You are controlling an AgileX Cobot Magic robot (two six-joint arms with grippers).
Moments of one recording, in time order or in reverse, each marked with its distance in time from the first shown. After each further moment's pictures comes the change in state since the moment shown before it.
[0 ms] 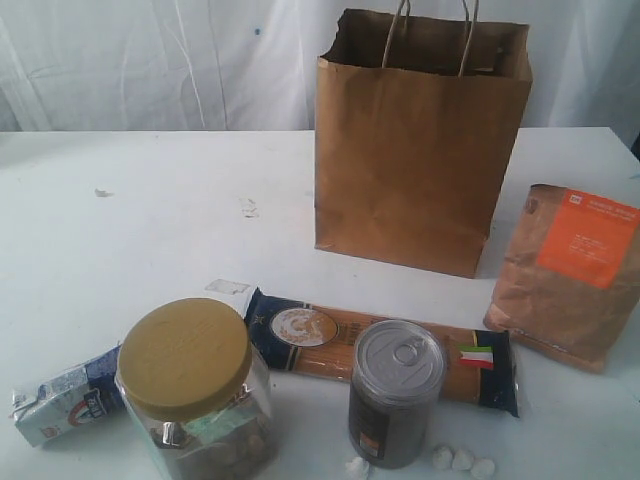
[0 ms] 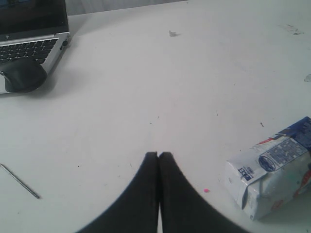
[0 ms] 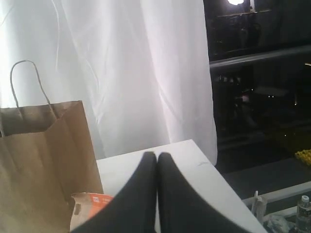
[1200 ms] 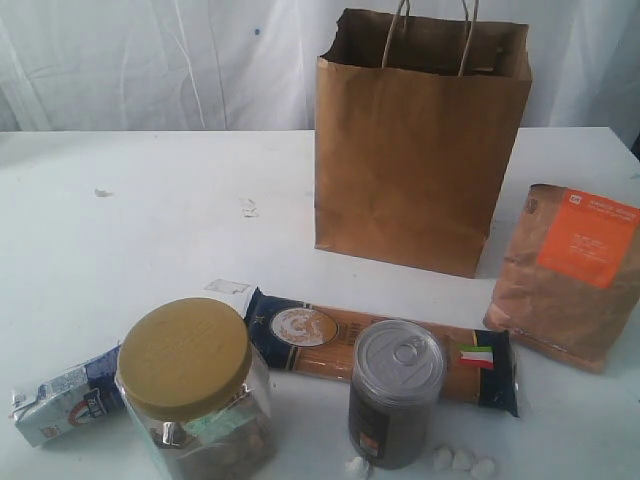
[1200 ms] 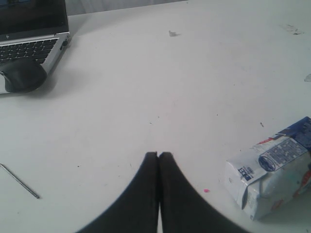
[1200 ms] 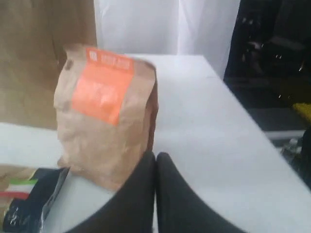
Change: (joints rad) left arm 0.000 0.000 0.000 0.000 0.000 0.000; right arm -0.029 -0.104 0.330 0.339 0.009 -0.473
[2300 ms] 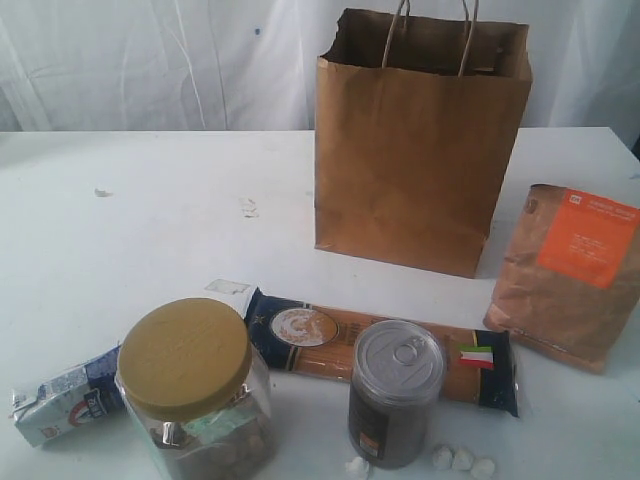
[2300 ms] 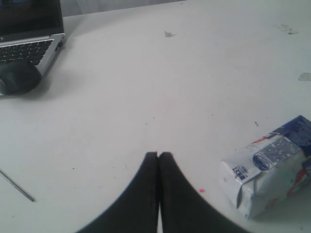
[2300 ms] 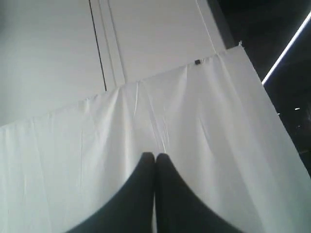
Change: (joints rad) left arm -0.016 0.000 0.000 0.000 0.000 0.000; right arm 0.000 0.020 -0.520 0.203 -0.422 0.177
